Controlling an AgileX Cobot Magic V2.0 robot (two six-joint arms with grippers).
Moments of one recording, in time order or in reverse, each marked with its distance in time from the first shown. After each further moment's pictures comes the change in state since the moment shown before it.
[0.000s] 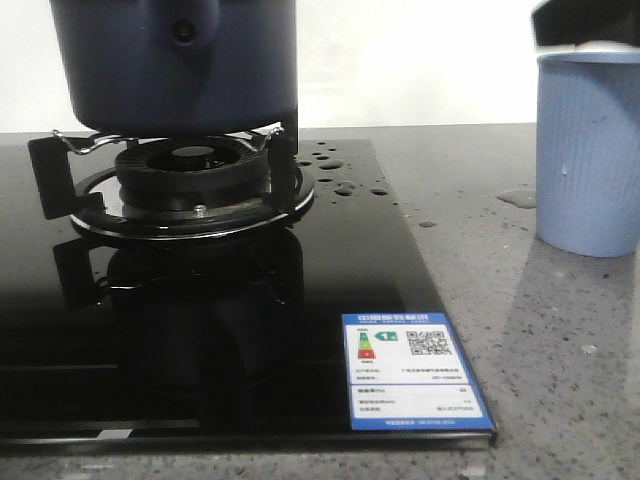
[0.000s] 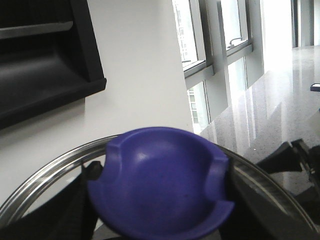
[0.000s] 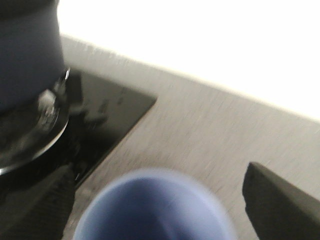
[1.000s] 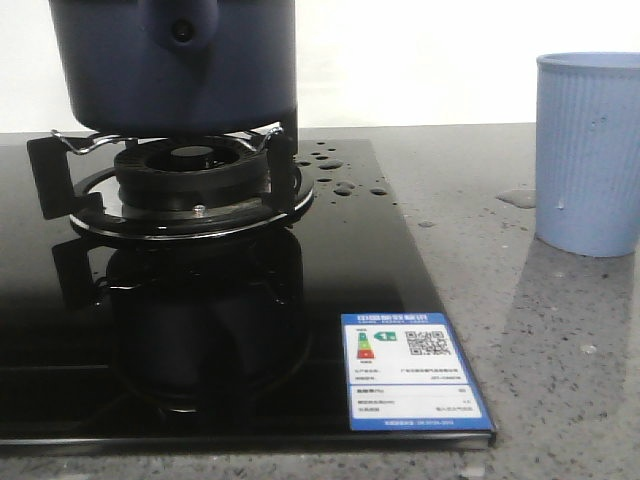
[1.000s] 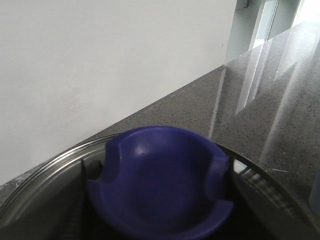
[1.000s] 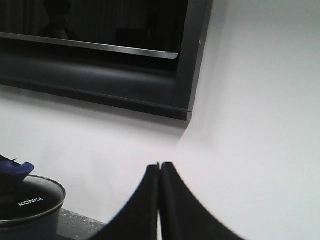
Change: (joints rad) left arm -0.031 0.428 0.000 -0.136 -0.092 0.141; right arm 0.000 -0.501 -0.081 -0.022 0.060 0.031
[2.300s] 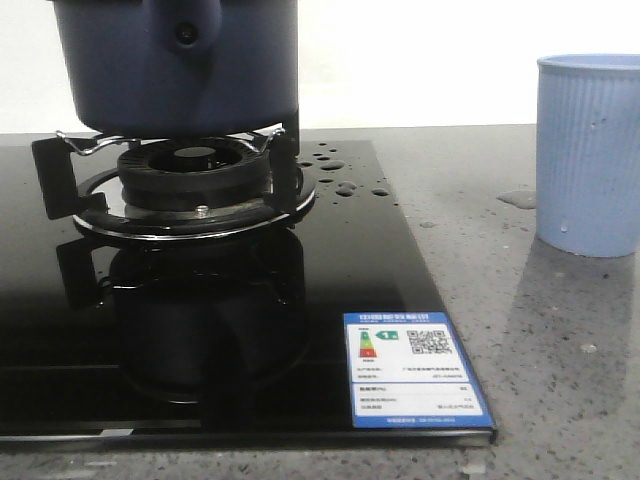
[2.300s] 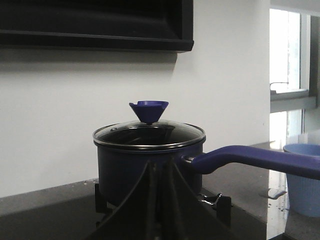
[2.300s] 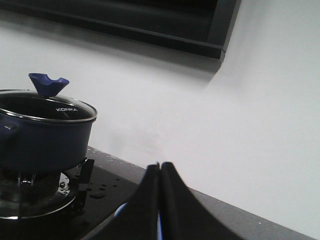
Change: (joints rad) left arm 0.004 -1.479 0.923 -0.015 -0.364 -0.180; right arm 0.000 -0.232 0.362 -0.087 -0.079 0.003
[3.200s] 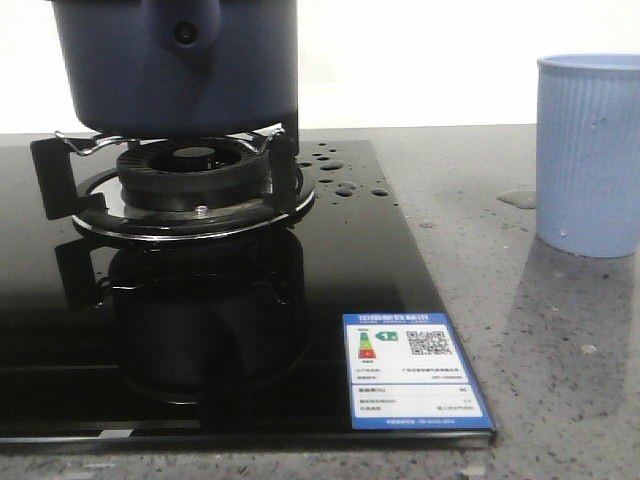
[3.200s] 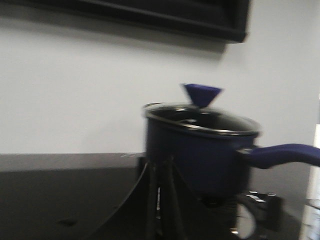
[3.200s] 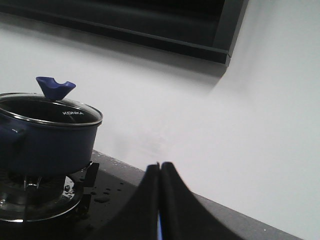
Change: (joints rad) left arm 0.006 0.012 0.041 0.008 -0.259 -0.099; right arm 0.000 -0.002 0.002 -0.002 -0.026 0.002
